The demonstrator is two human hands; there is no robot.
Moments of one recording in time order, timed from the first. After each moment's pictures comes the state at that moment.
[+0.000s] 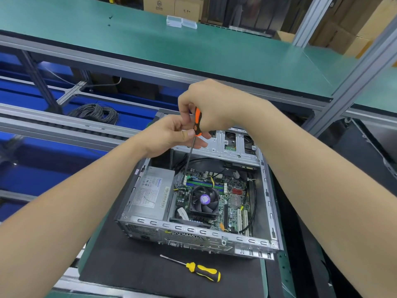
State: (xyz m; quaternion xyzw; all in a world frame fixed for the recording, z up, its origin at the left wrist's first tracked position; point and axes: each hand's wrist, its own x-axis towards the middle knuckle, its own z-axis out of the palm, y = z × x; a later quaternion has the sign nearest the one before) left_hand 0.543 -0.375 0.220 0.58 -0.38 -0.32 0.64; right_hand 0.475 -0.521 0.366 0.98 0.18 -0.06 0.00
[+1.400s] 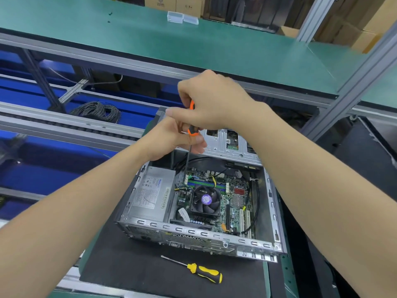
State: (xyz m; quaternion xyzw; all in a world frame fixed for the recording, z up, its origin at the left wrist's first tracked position) left_hand 0.531 -0.383 0.222 0.64 -0.34 -0.25 0.65; right_hand 0.477 -0.519 0.353 0.99 0.15 0.07 0.01
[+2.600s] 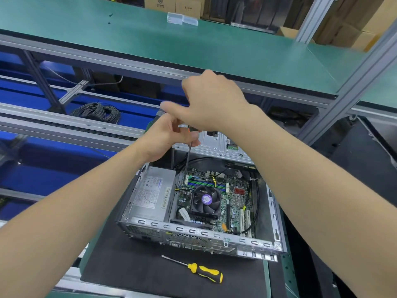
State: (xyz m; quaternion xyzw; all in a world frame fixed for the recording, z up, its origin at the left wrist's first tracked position) left_hand 0.534 -0.378 0.218 0.59 -0.31 -0.23 0.71; right_hand 0.473 -0.506 0.350 0.99 0.06 0.10 0.01
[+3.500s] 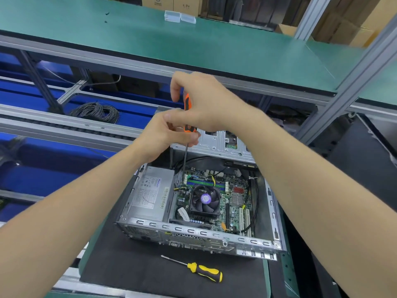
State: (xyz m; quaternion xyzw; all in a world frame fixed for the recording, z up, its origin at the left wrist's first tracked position) left_hand 0.542 -0.377 0.206 0.62 -0.32 -0.18 0.70; right_hand 0.475 -0.517 0.347 0.97 0.15 0.05 -0.16
